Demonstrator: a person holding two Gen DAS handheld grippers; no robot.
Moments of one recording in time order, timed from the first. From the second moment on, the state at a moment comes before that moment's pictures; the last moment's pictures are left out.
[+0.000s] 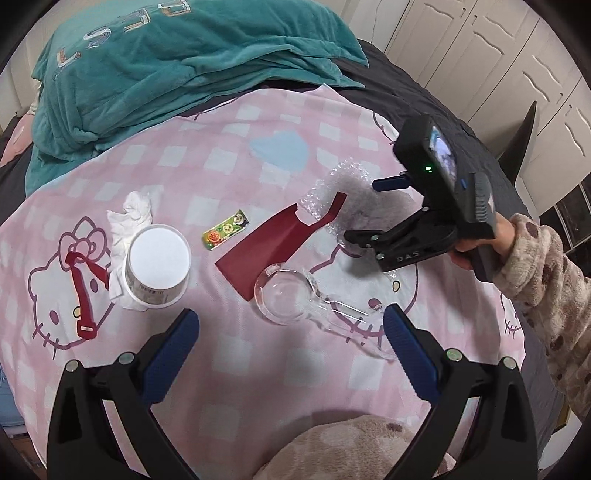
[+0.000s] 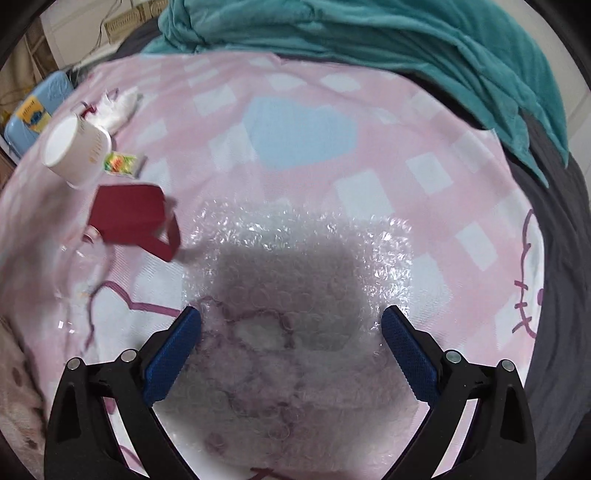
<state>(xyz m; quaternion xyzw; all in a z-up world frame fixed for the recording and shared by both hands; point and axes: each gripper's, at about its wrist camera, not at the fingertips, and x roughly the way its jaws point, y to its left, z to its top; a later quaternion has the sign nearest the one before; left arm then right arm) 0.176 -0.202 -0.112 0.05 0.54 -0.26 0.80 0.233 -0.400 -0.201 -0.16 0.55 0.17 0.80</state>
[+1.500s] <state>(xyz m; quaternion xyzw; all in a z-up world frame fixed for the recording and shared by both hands) 0.204 -0.269 -0.206 -0.07 0.74 -0.11 0.66 0.039 -0.513 -0.107 0.15 0.48 0.06 0.86</state>
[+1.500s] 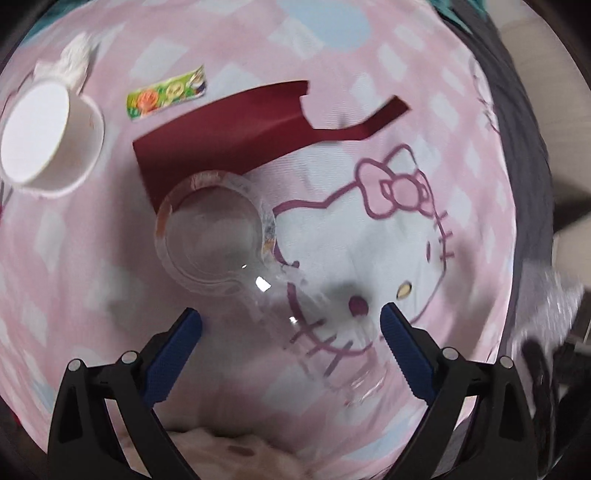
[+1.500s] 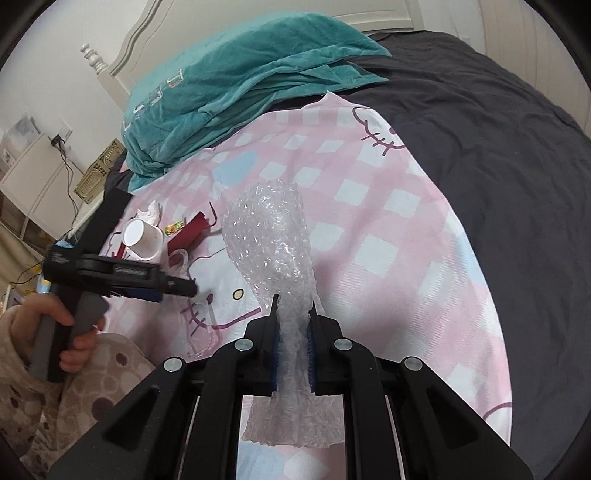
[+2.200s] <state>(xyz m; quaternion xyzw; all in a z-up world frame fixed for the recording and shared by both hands) 0.181 -0.271 -0.192 -0.12 0.69 -0.11 0.70 0.002 -0.530 -0.098 0.19 0.46 0.07 0.86</state>
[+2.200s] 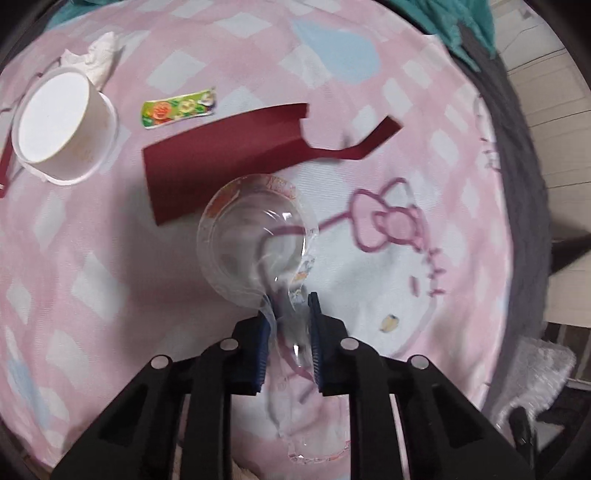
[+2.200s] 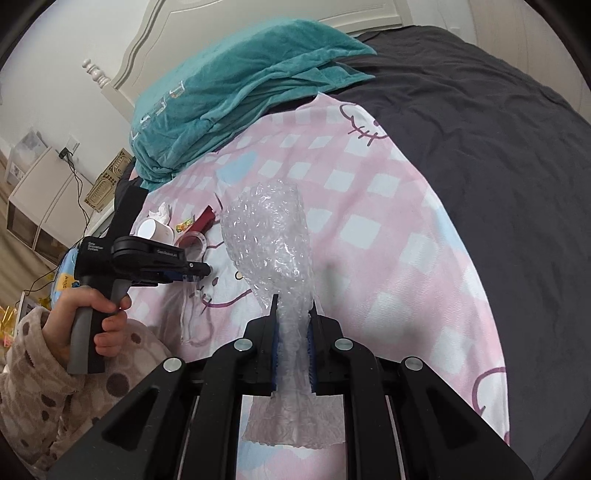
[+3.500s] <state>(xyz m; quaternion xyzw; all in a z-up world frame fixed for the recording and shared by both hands) 0.043 0.098 -0.014 -0.16 0.50 -0.05 0.85 0.054 -0.204 0.013 0.06 0.41 0.31 0.86</state>
